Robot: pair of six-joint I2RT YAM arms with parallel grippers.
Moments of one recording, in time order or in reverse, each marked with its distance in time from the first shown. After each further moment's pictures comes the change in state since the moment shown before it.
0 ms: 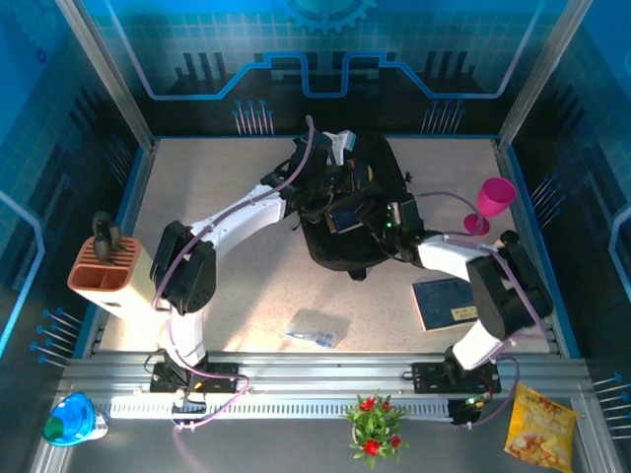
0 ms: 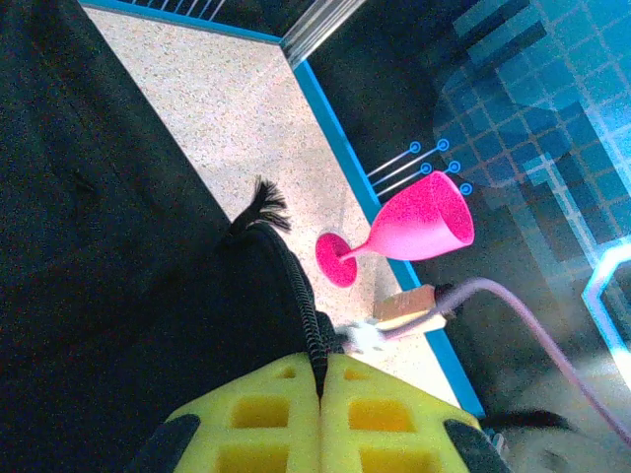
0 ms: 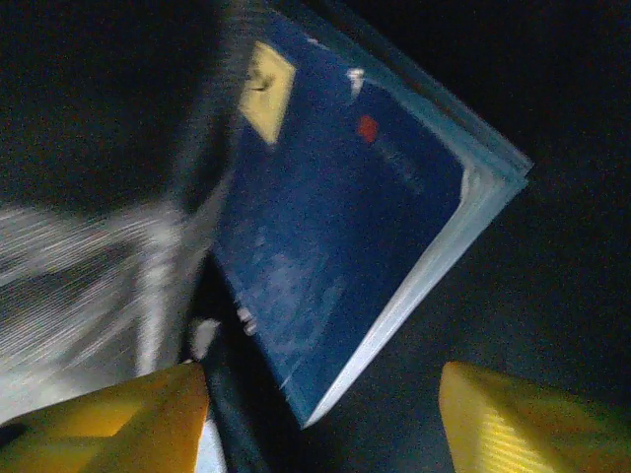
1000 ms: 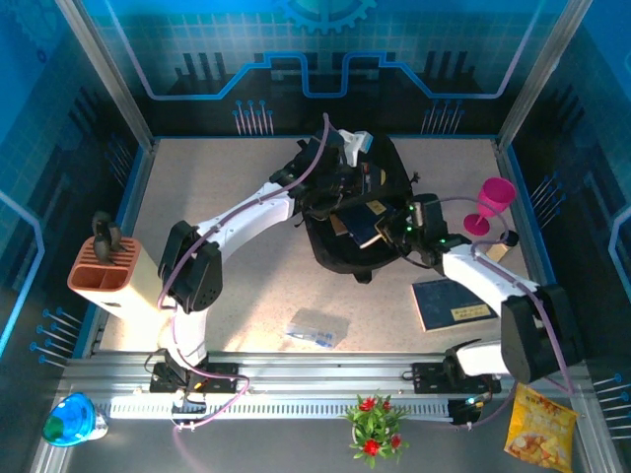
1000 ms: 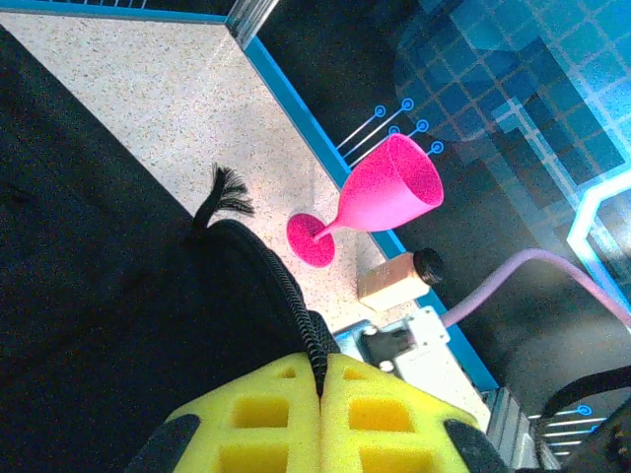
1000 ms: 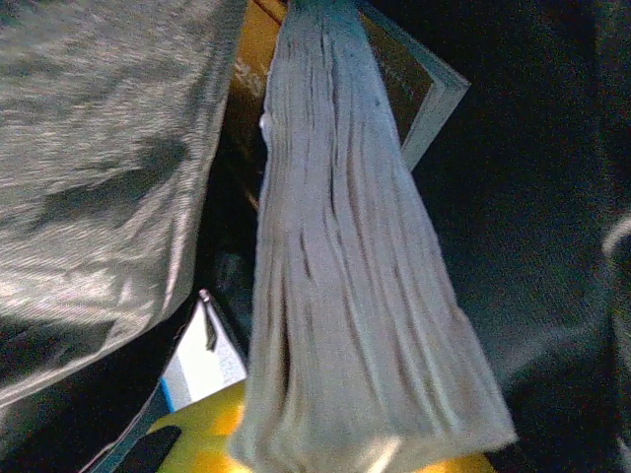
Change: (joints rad) left arm -0.048 0.042 0.101 -0.061 0.047 0.119; right arm -0.063 -0.179 -0.005 -0.267 -0.094 0.042
